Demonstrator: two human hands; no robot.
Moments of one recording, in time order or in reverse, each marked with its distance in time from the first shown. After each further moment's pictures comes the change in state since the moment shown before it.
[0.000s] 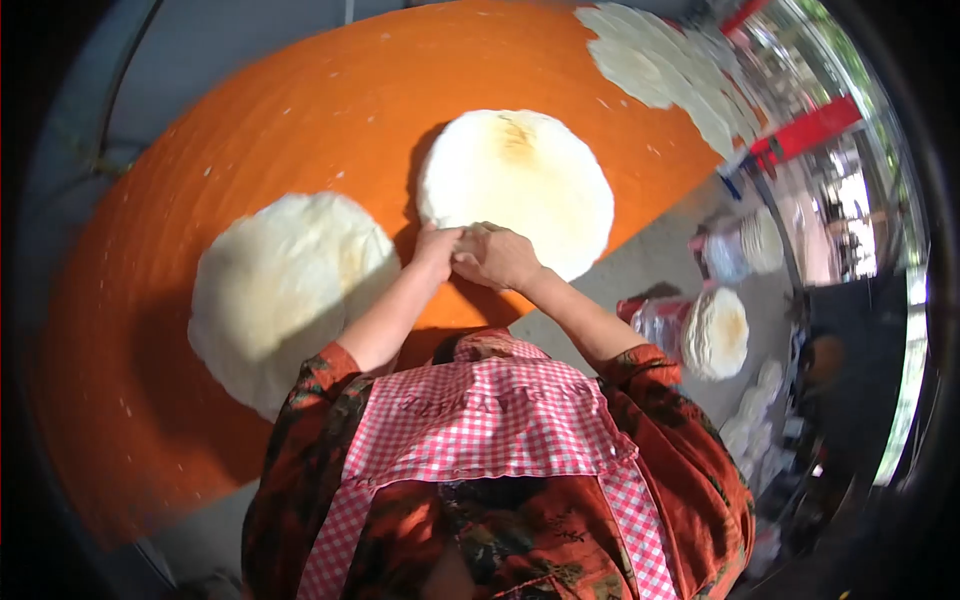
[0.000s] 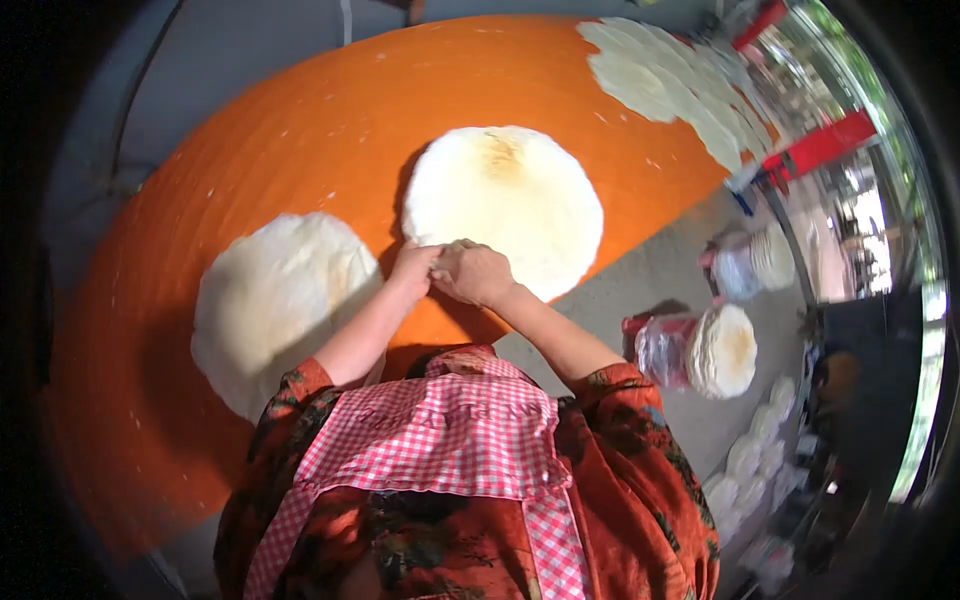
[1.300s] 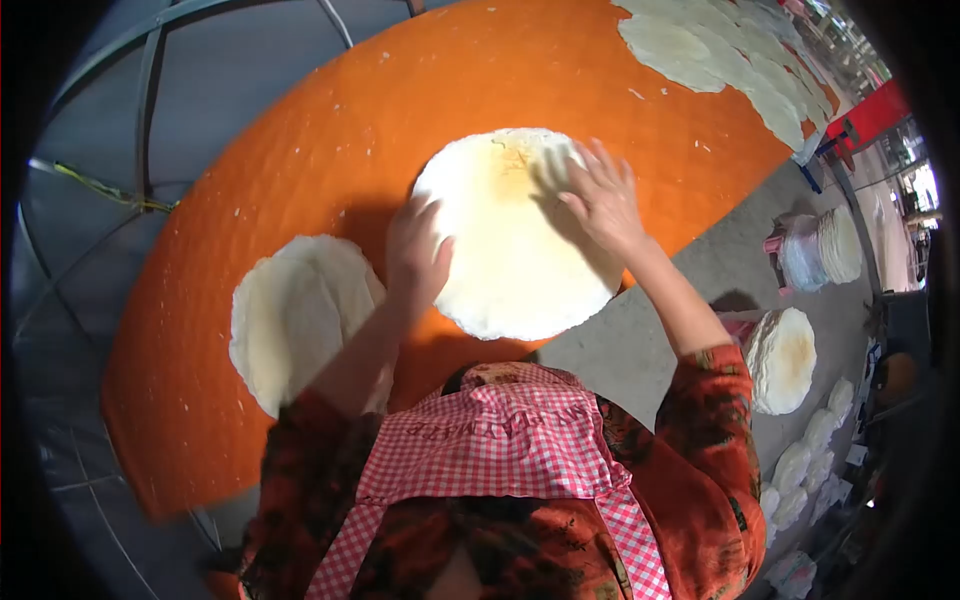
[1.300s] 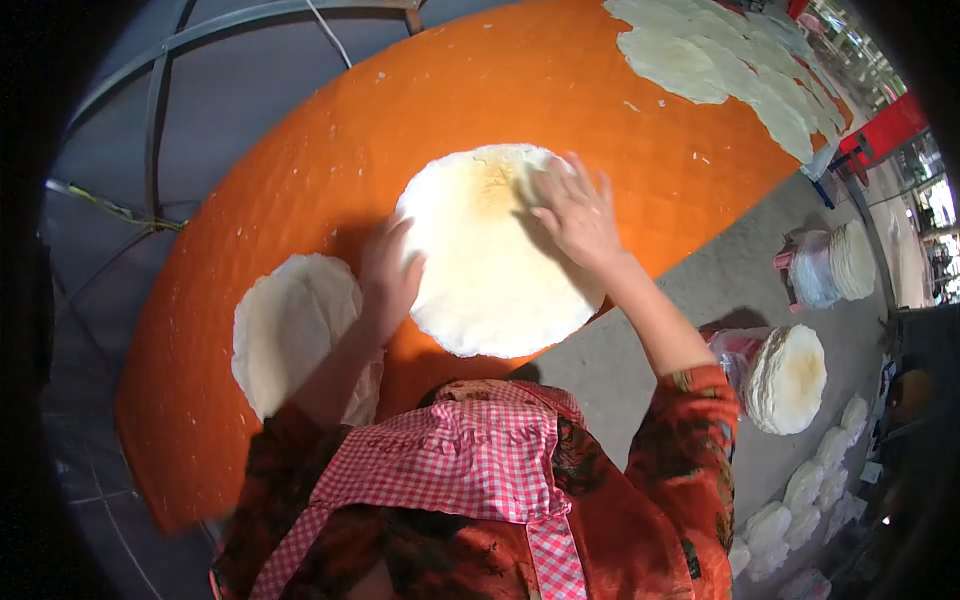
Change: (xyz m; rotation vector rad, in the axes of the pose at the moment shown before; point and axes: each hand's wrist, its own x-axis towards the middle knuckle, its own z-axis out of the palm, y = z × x) left_hand -0.034 0.070 0.075 1.491 0.130 1.289; right_hand 0.014 0.216 -0.075 -0.181 0.331 -0.019
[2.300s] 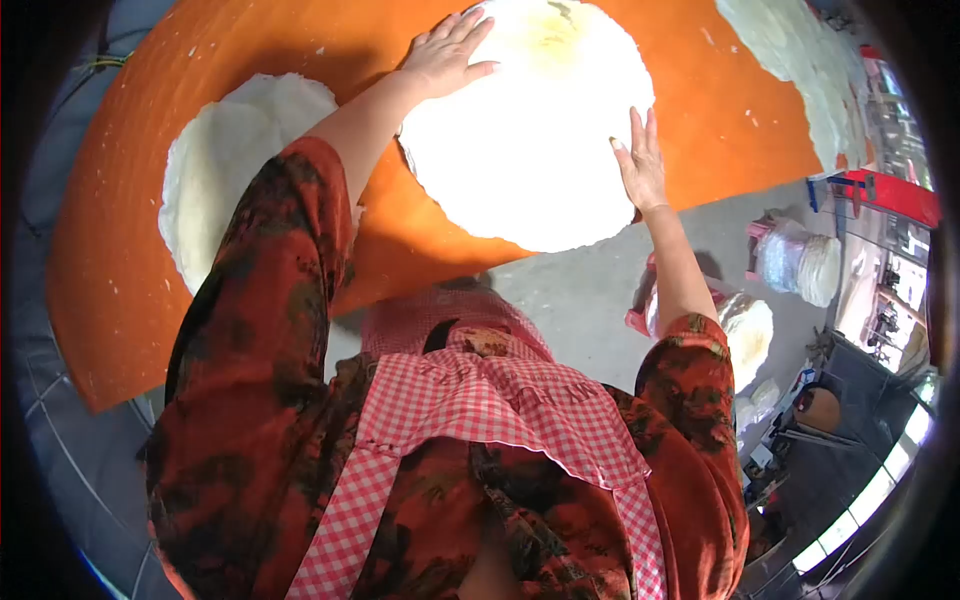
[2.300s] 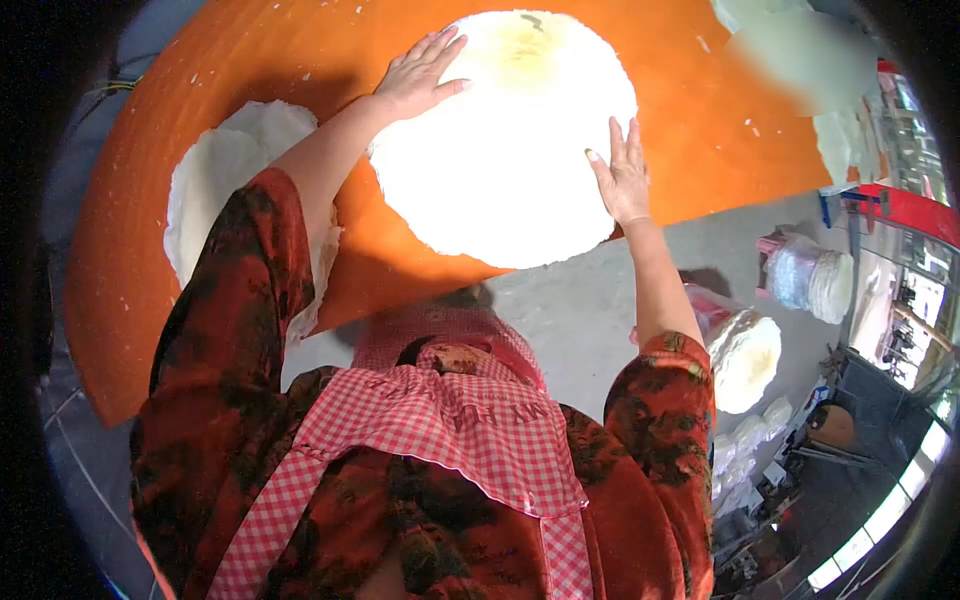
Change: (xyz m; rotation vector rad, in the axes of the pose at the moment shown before) left_hand 0.021 -0.117 0.122 0.255 -0.502 -0.156; right_hand -0.073 0.037 0.105 0.300 -0.291 0.337
